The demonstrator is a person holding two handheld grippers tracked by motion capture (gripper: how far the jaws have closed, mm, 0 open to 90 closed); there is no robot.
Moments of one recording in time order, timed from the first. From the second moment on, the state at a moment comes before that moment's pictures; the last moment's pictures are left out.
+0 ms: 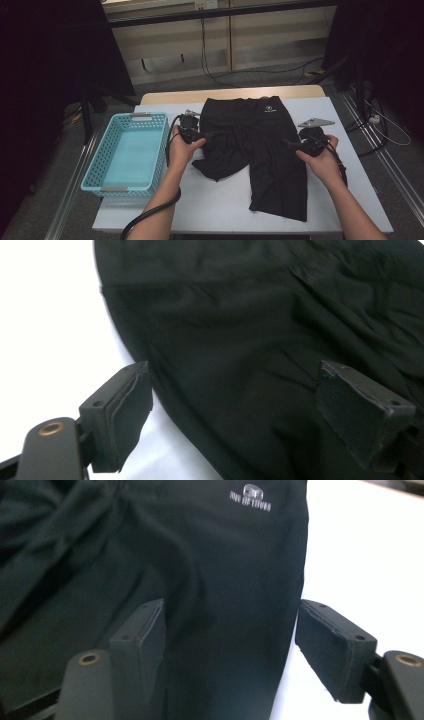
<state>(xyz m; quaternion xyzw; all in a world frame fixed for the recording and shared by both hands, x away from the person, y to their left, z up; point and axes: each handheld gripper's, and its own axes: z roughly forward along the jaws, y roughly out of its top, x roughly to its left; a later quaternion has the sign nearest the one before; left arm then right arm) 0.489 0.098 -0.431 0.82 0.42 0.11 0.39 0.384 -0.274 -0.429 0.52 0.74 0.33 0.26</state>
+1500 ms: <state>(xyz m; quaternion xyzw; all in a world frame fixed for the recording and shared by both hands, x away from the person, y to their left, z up) 0.447 0.110 -0.428 0.84 0.37 0.13 0.38 0.323 -0.294 -0.452 0.55 0.75 0.30 0.20</state>
